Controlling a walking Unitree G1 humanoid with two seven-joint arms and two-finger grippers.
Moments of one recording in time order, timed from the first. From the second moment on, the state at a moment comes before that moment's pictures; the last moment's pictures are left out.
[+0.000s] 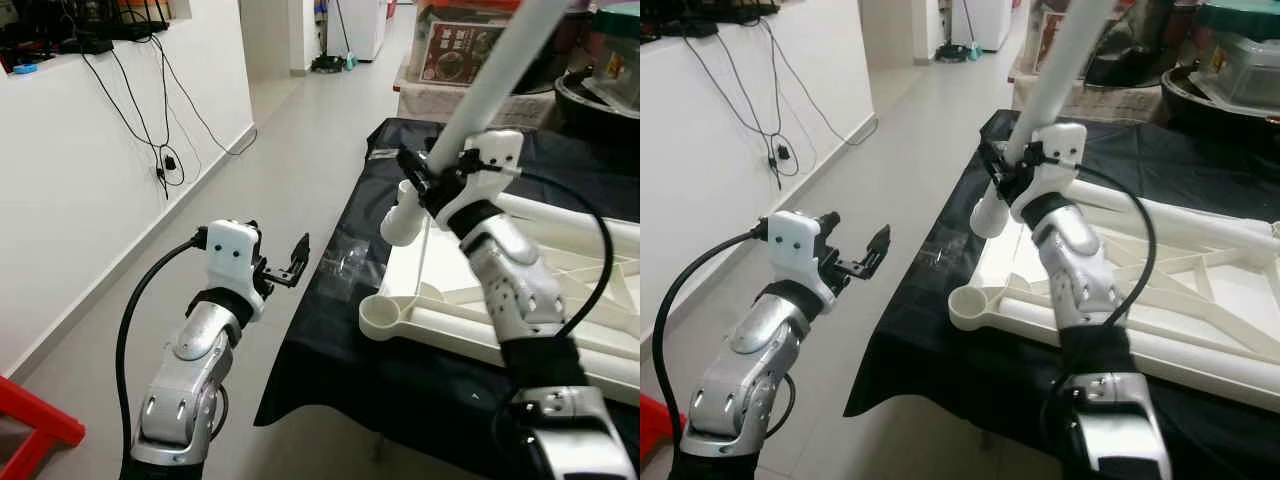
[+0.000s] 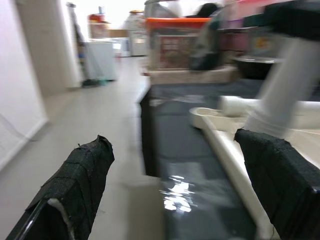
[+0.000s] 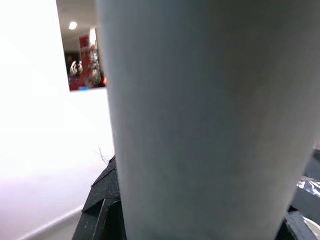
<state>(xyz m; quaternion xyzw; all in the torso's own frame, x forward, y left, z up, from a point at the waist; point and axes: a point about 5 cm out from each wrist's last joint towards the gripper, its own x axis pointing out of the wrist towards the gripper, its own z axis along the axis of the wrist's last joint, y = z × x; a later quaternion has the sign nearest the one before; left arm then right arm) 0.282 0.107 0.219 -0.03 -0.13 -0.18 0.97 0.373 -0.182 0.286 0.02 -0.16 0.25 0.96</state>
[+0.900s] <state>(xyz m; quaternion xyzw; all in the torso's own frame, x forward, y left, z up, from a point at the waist) 0.228 0.072 0.192 -0.04 -0.05 -0.34 0.94 0.351 -0.177 0.281 0.01 -0.09 0.64 0.77</state>
